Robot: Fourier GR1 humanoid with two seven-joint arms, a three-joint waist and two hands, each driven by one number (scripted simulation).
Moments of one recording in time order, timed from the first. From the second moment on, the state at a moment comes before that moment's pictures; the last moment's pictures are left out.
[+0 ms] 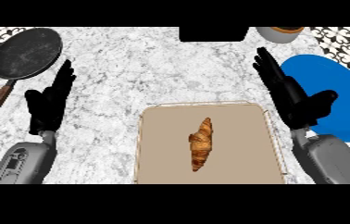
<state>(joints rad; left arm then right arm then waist) -0.24 0.36 -0.05 -1.32 0.10 0.19 0.04 -0.33 -0.46 0.33 -1.52 -0.38 -0.20 0.03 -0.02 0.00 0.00</state>
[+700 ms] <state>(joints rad) -0.18 0.33 -0.04 -1.37 0.15 0.12 0.12 -0.09 -0.33 0.26 -1.37 -0.21 -0.27 -0.46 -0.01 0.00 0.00</state>
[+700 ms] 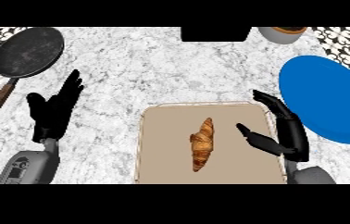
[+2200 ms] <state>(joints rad) -0.17 0.26 0.00 -1.38 0.10 0.07 0.14 -0.08 -0.41 0.53 -1.60 0.40 -0.11 0.18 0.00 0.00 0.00</state>
